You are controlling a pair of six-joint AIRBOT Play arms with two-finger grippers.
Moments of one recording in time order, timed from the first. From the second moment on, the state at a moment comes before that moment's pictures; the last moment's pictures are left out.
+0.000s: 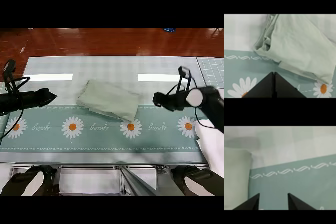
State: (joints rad) left arm 0.12 -0.83 0.76 0.94 -0.98 -1.40; right arm 0.22 -1.08 0.81 -1.42 0.85 2.02
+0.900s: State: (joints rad) left arm 0.12 -0.83 0.73 0.94 -1.01 -1.40; right arm 0.24 -1.55 0.90 -0.40 0.76 1.25
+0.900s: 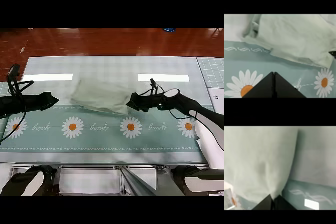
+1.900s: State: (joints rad) left arm 0.05 -0.83 0.72 0.94 -1.02 -1.29; right arm -0.10 -1.43 1.81 -0.86 1.22 1.58
